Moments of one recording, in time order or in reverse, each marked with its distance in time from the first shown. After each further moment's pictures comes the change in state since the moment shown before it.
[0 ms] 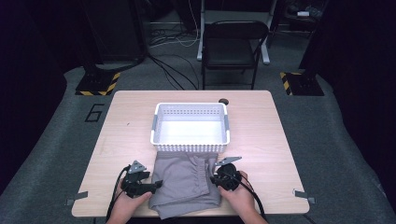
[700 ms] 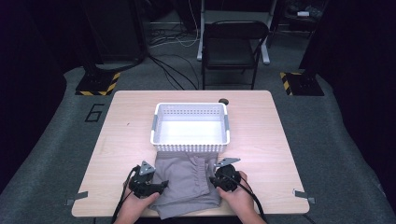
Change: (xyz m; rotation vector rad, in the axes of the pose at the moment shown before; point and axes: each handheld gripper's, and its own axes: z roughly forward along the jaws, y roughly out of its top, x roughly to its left) left arm -0.025 0.008 0.014 0.017 0.077 0.092; right arm 0.004 -0.001 0.001 -0.021 -0.058 -0.018
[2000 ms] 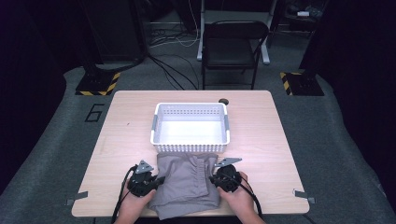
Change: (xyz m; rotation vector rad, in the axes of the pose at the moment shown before) left arm 0.002 0.003 -0.013 -0.031 -0.083 -0.071; right arm 0.004 0.002 -0.011 -0.011 0.057 0.025
